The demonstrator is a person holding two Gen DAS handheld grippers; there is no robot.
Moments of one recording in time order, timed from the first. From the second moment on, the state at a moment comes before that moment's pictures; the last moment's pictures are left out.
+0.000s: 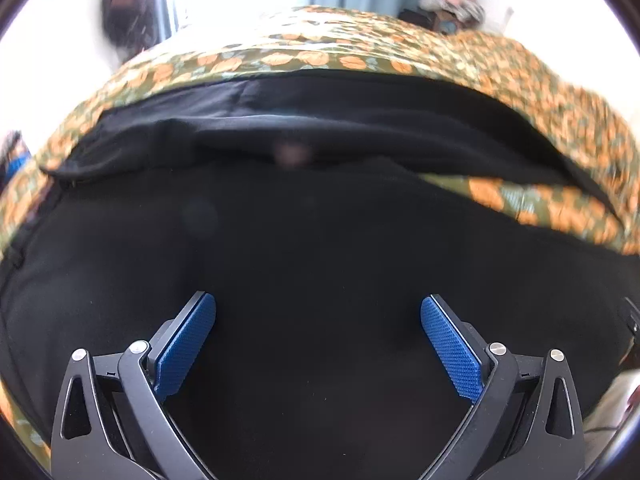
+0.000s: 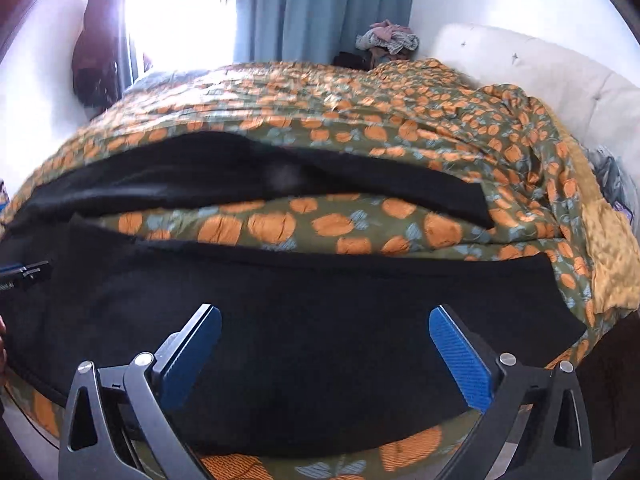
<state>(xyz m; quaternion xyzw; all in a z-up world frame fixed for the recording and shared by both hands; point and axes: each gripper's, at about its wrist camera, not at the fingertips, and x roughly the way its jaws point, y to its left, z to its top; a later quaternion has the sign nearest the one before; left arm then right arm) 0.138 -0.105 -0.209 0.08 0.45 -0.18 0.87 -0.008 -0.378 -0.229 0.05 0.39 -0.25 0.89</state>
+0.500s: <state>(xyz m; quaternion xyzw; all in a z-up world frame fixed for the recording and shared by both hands) 0.140 -0.112 -0.224 0.11 0.46 -0.19 0.86 -0.016 -0.393 -0.278 0.12 0.41 -0.21 0.88</state>
